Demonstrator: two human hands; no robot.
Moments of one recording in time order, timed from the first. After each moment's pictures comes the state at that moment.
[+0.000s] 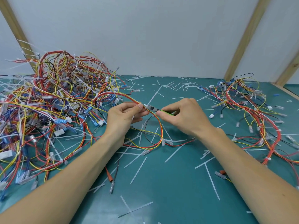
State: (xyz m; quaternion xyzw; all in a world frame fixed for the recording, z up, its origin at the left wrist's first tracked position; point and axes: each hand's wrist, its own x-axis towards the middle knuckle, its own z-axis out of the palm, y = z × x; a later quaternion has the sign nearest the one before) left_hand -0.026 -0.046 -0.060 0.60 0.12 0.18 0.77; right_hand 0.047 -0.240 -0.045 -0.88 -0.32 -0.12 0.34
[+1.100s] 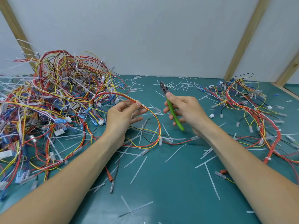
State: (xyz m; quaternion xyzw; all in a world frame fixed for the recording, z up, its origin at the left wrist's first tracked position) left_hand -0.025 -0.046 -0.059 0.56 0.12 0.18 0.80; right_hand 0.049 -0.236 -0.035 -0.75 -0.15 0.12 0.63
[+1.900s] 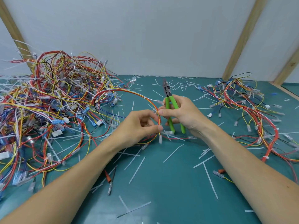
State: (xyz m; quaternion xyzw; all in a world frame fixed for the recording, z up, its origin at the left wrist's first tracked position) left_hand -0.033 -0.059 -0.065 0.81 -0.08 0.03 0.58; right_hand 0.042 -0.234 -0.035 -0.73 -0.20 0.15 0.64
